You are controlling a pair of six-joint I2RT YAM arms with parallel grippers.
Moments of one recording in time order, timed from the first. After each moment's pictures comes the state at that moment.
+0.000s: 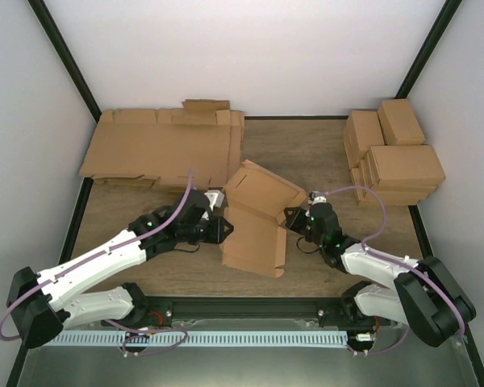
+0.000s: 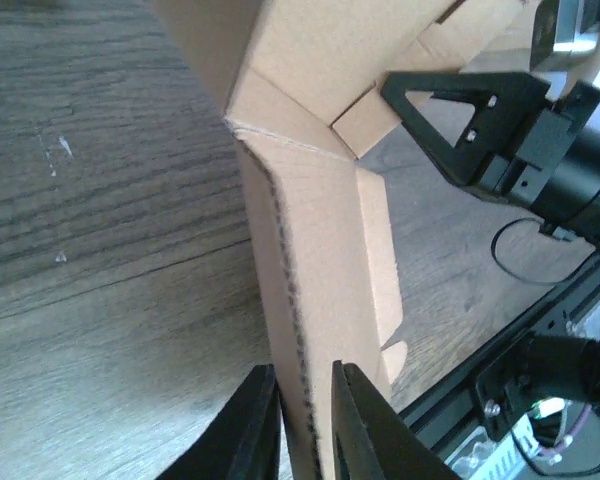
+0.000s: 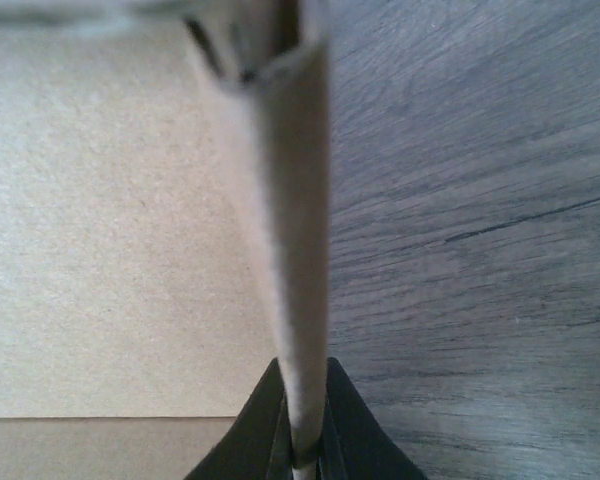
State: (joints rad) left arm -0.88 1.09 0.84 -0.52 0.14 -0.73; right arm 0.53 1.16 0.30 0.38 -0.03 0.87
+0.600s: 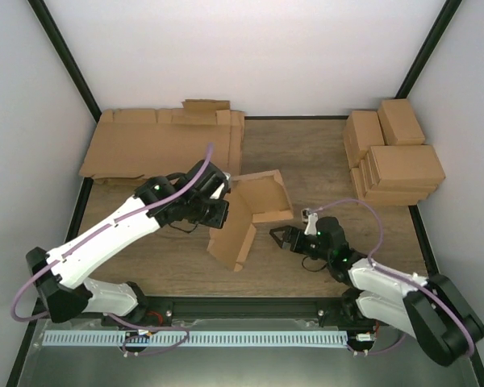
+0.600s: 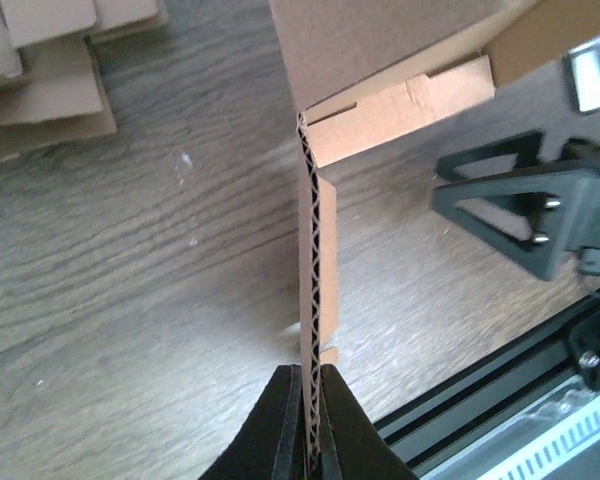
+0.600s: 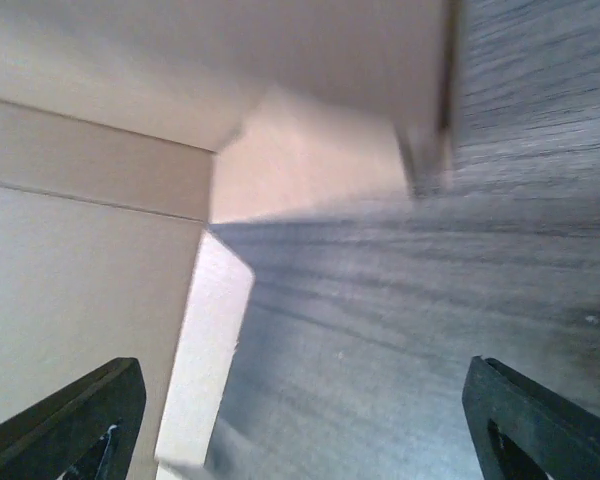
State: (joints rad) left arm -0.89 1.31 1.36 -1.07 0.00 -0.52; right arm 0.53 1.07 0.15 0.41 -0.35 0.83
